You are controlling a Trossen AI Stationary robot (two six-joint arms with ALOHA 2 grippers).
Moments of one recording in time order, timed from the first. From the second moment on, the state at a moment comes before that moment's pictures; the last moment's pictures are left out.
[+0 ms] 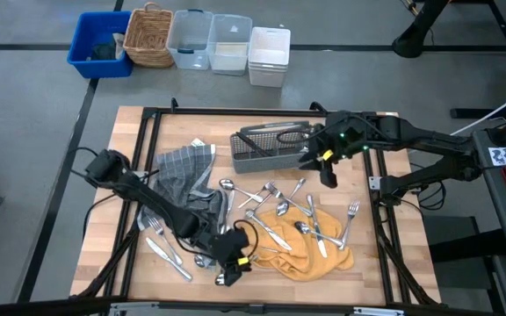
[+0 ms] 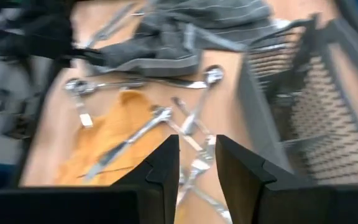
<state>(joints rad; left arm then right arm) -0.53 1.78 1.12 0.04 -0.09 -0.95 -0.12 1.24 1.40 -0.90 -0.23 -0.01</state>
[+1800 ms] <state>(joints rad) -0.56 1.93 1.12 -0.13 -0.05 -0.86 0.27 1.53 1.40 -0.78 -0.06 0.24</state>
